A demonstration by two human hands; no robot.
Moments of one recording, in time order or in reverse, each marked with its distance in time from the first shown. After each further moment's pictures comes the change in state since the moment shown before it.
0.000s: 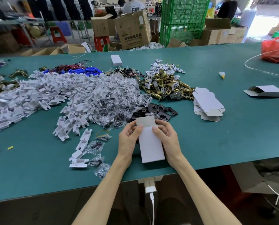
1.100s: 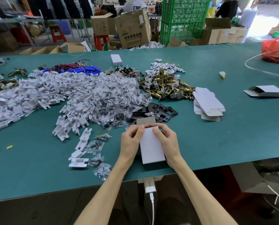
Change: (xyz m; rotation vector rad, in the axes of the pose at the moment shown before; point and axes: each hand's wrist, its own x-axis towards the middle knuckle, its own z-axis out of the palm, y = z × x) left_hand -0.007 0.000 0.003 0.250 -0.037 0.155; right_hand -0.006 -0.003 0.002 -0.166 0.017 -0.056
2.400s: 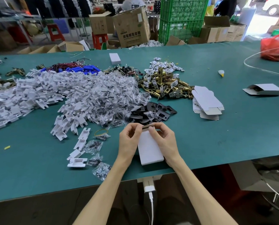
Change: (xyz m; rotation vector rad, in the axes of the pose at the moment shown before) left_hand -0.001 -0.001 -0.001 0.014 0.048 0.006; right_hand 0.003 0.007 0.001 -0.093 -0.003 -0.049
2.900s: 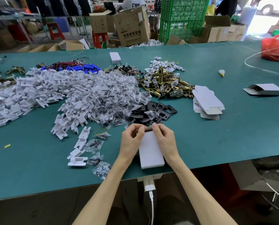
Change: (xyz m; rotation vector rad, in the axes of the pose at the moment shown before) left_hand -0.001 0.002 0.001 0.064 -0.057 0.033; right_hand 0.001 -0.002 0.005 -0.099 0.058 0.015
